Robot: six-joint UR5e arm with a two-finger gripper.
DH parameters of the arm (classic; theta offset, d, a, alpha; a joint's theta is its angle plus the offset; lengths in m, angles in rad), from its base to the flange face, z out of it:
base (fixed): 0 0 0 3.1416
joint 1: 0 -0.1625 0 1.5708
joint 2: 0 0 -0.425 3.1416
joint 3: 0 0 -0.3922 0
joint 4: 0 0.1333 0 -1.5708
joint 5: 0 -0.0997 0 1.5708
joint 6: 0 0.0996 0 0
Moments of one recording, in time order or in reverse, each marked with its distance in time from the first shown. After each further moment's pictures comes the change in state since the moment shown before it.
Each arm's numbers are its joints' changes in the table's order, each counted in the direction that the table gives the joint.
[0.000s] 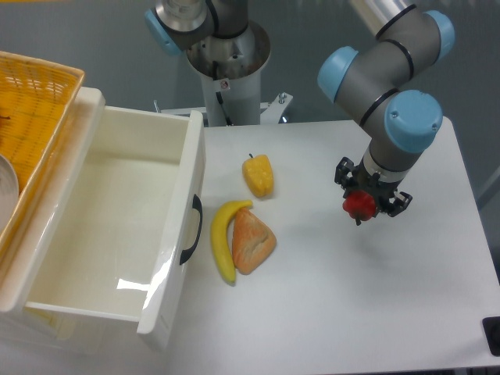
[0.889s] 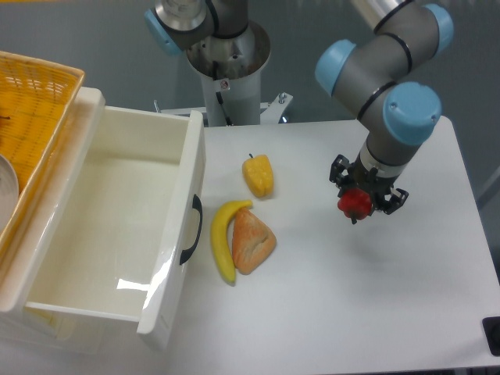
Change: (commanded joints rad) arm 0.021 -0.098 -0.003 -0.032 0.096 -0.173
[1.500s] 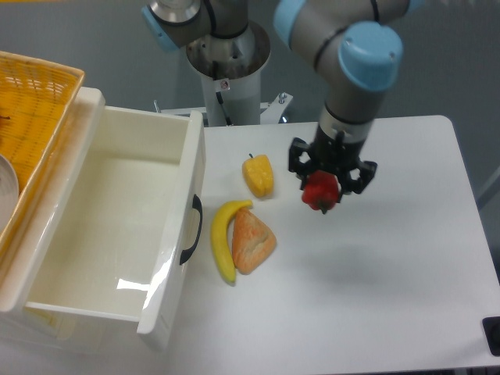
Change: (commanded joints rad) arm 0.097 -0.193 0.002 -0.017 0.137 -0.310
